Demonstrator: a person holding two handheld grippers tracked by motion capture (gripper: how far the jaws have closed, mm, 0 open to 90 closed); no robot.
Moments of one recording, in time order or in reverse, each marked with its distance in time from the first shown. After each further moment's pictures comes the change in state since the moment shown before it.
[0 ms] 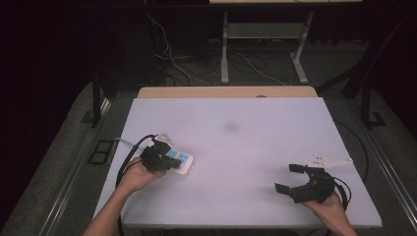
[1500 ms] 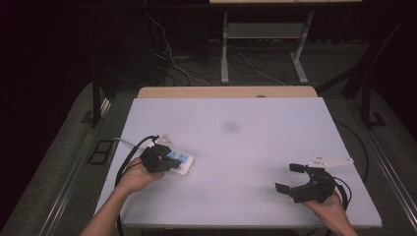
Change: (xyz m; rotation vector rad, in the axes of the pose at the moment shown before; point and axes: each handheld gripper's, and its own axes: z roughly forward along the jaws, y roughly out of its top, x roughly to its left) left arm -0.008 -0.001 -0.003 -0.009 0.030 0.082; right arm -0.001 0.000 -0.001 -0.004 -0.003 -0.004
